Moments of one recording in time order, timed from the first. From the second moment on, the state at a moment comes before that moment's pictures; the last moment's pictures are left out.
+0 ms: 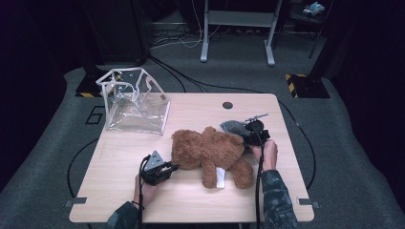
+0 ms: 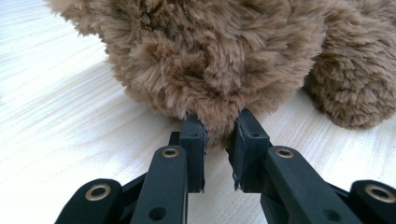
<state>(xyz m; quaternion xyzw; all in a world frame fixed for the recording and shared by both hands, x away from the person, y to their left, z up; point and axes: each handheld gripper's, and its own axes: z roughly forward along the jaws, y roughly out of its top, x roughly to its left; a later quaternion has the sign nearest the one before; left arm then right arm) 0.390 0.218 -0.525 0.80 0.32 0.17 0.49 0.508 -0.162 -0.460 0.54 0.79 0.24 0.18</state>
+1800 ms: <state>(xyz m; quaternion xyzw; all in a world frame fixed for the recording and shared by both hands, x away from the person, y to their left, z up) 0.391 0.218 -0.524 0.80 0.31 0.17 0.49 0.497 -0.161 -0.470 0.54 0.78 0.27 0.14</state>
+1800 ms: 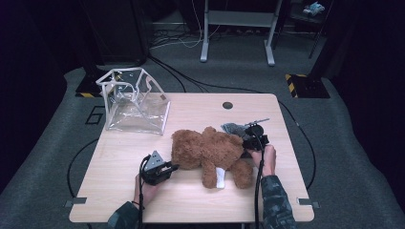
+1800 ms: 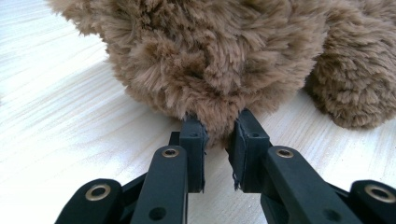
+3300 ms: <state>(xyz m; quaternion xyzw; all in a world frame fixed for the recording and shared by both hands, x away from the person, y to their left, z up) 0.391 0.217 -0.525 0.79 0.32 0.17 0.49 0.480 -0.175 -0.457 0.54 0.79 0.23 0.16</state>
